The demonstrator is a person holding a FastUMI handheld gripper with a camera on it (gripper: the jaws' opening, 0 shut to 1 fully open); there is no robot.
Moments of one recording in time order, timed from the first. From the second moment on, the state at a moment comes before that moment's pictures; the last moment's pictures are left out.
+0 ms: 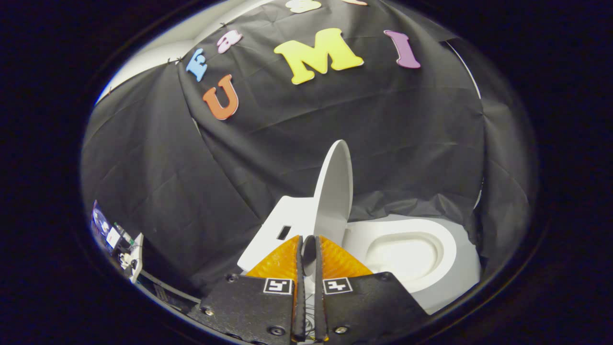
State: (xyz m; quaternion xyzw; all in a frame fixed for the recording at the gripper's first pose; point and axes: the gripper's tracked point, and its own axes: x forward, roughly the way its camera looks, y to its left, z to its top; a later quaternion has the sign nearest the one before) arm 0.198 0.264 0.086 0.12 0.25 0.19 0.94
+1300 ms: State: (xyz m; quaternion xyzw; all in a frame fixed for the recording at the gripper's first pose) arm 0.202 0.408 0.075 -0.02 0.27 0.19 0.94
